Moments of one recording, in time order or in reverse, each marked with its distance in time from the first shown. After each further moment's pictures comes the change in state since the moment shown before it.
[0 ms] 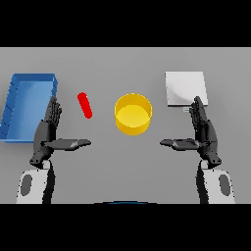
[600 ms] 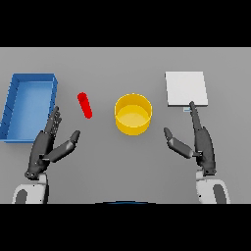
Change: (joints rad) left arm 0.152 0.063 -0.103 -0.182 -0.108 -0.039 0.034; right arm 0.097 -0.050 0.138 -0.100 0.310 -0.111 -0.076
